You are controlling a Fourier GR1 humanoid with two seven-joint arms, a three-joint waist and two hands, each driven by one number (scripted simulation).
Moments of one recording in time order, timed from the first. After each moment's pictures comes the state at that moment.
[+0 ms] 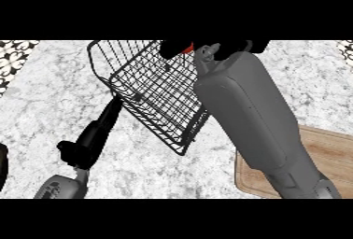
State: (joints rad) left arm -0.13 0.28 -0.28 -1.42 0.21 0.05 -0.12; right arm -1.14 -0.01 0.16 -1.23 0.87 -0.04 1.11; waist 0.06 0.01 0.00
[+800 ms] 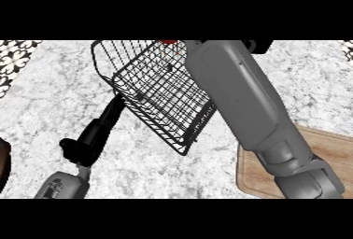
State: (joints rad) left arm -0.15 0.27 -0.27 -1.38 0.20 0.02 -0.14; right arm -1.29 -0.01 0.09 -0.88 0.48 -0.42 1.06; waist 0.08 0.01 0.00
